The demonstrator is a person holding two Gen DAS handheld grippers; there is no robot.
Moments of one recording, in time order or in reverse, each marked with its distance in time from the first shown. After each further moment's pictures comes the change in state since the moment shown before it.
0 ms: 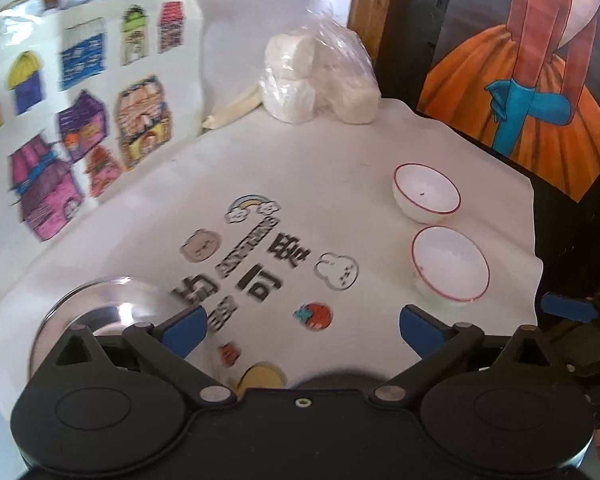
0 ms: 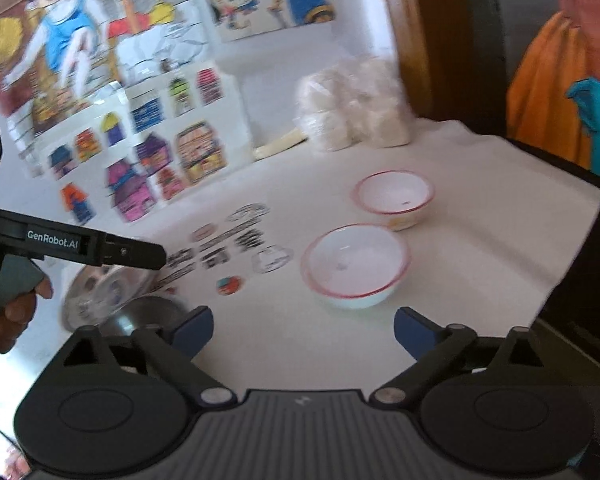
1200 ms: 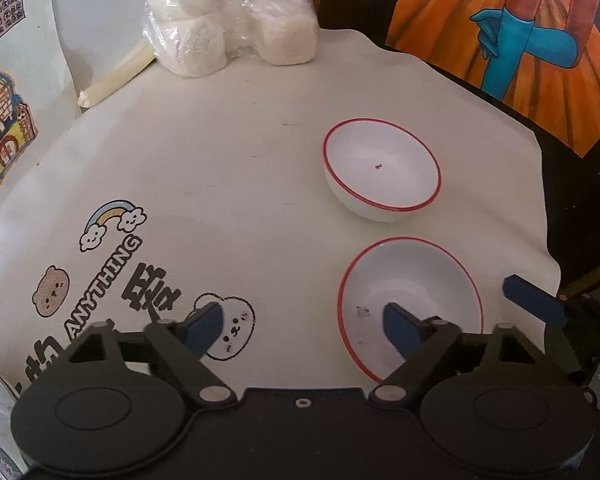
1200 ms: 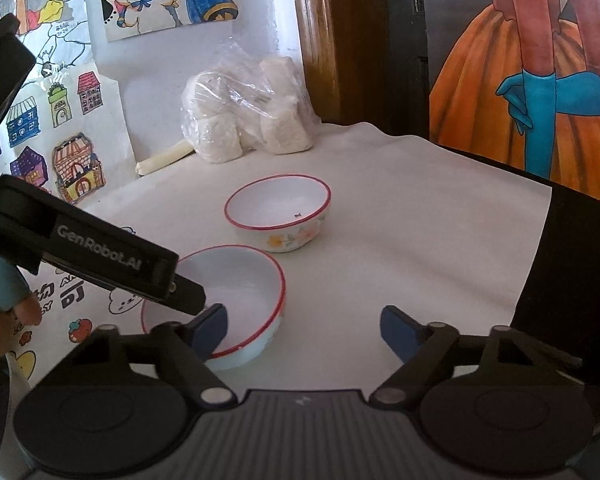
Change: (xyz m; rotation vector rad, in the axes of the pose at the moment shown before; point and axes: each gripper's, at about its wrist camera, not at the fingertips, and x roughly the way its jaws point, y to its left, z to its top) left arm 0.122 -0.073 0.046 0.067 0.182 -0.052; right arm 0.075 -0.039 -0.004 0.046 -0.070 -0.205
